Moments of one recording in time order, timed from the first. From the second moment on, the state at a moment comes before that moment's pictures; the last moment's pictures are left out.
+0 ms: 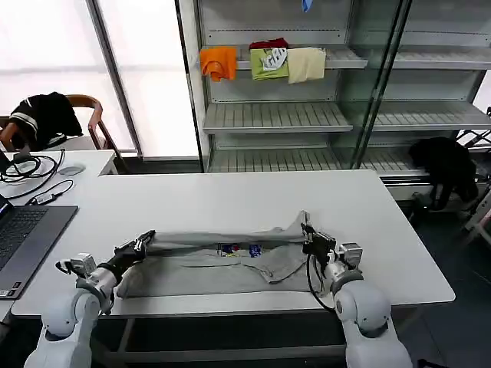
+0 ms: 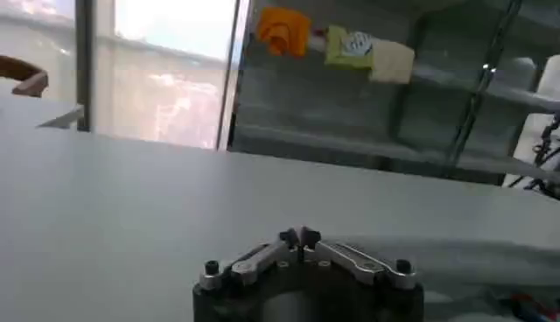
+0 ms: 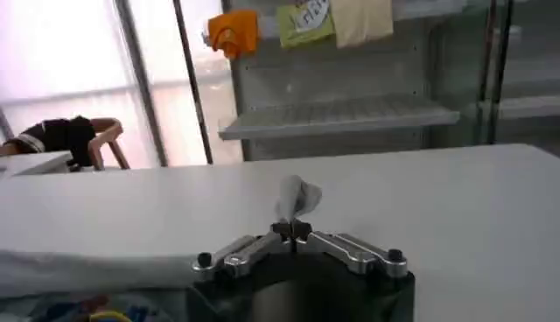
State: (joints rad) left arm 1.11 -1.22 -0.72 -1.69 -0.47 0.47 0.37; right arm -1.11 1.45 0.48 1.91 0.19 -0.58 -0.10
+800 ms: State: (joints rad) left arm 1.19 -1.24 -0.77 -1.80 -0.37 0.50 0.28; right arm -1.15 1.44 0.51 1.94 0.07 -0.57 -0.02
